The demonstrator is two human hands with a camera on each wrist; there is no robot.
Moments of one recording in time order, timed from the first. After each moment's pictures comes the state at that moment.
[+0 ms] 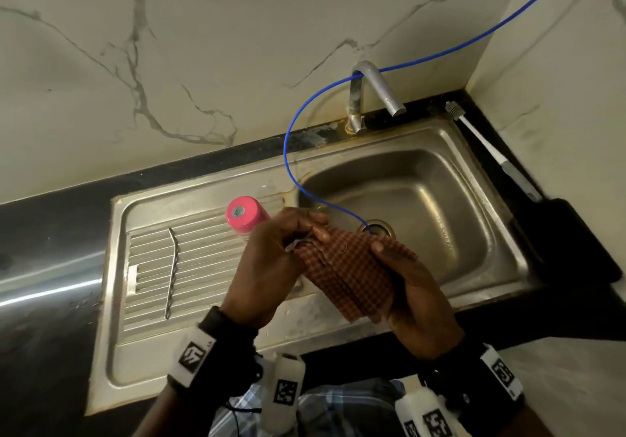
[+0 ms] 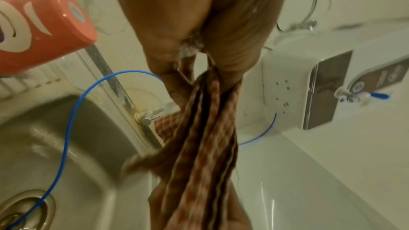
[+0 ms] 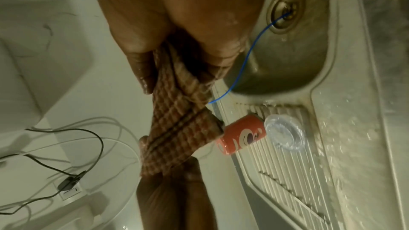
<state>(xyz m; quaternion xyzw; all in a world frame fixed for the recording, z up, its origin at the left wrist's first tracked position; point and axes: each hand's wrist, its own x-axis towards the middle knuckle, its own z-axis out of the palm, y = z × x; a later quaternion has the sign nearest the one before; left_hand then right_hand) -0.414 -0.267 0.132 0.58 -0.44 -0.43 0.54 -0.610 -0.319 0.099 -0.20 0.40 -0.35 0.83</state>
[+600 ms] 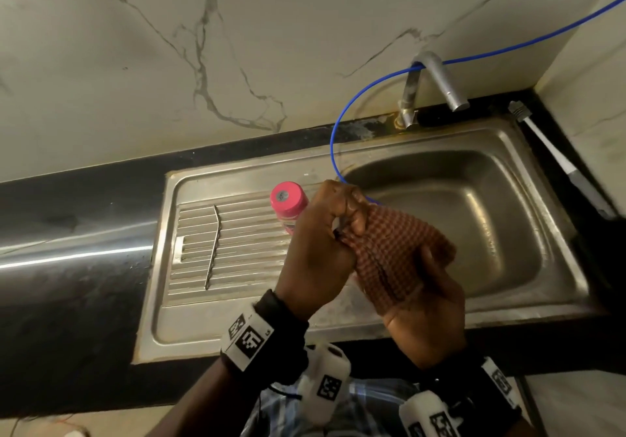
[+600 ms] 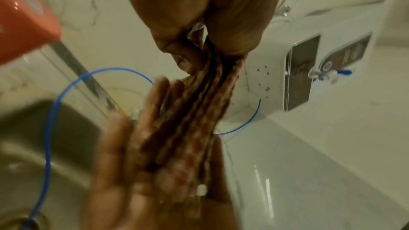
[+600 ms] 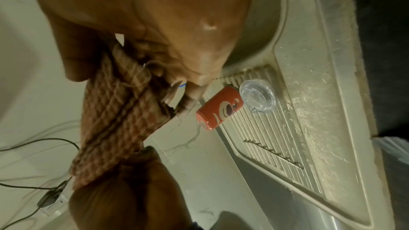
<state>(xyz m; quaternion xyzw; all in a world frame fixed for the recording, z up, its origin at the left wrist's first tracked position) -0.427 -0.268 0.138 0.59 -0.51 -0.27 0.56 -0.589 -0.294 0.065 -0.01 0.21 -0.37 0.90</state>
